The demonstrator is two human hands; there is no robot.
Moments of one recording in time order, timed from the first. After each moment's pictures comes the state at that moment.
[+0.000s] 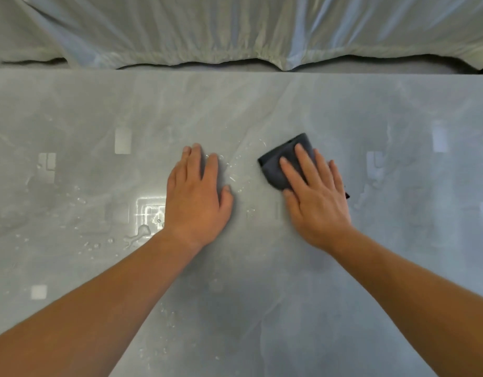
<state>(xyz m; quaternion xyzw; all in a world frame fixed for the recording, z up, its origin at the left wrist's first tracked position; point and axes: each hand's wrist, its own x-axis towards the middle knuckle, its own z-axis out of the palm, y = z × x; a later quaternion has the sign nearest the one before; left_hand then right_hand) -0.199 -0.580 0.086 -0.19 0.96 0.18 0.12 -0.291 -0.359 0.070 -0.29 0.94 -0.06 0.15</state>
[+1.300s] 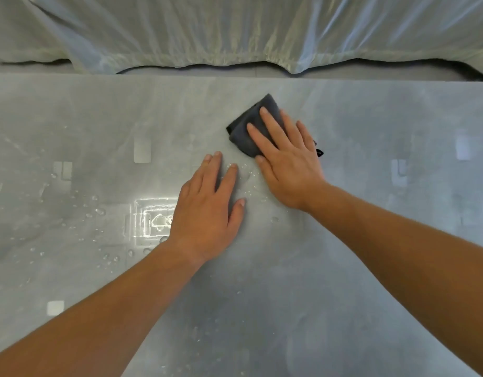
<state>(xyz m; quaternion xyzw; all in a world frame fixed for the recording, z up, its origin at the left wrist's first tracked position) -0.184 -0.611 0.081 -0.11 0.97 0.20 0.12 -0.333 -0.465 0.069 -0.39 0.91 -0.05 0.13</state>
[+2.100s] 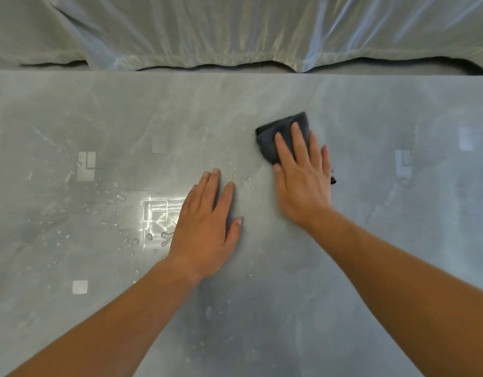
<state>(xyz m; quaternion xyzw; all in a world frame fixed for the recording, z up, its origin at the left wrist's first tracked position) -0.128 -0.613 0.088 -0.11 0.96 0.22 0.12 -0.273 -0.454 0.072 -0.24 0.96 -0.09 0.13</state>
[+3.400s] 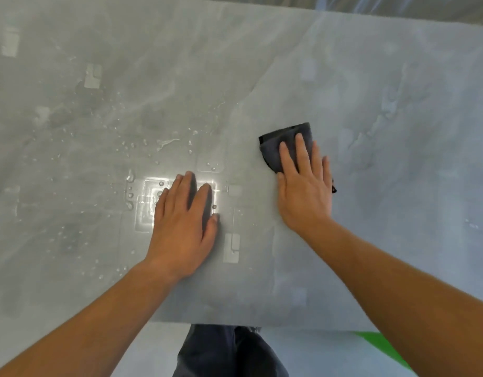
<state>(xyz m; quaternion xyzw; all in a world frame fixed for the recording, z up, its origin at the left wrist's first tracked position) 0.028 -0.538 0.102 -0.19 0.95 0.22 0.14 -0.135 -0.356 0.066 -0.24 0.96 -0.08 0.12</state>
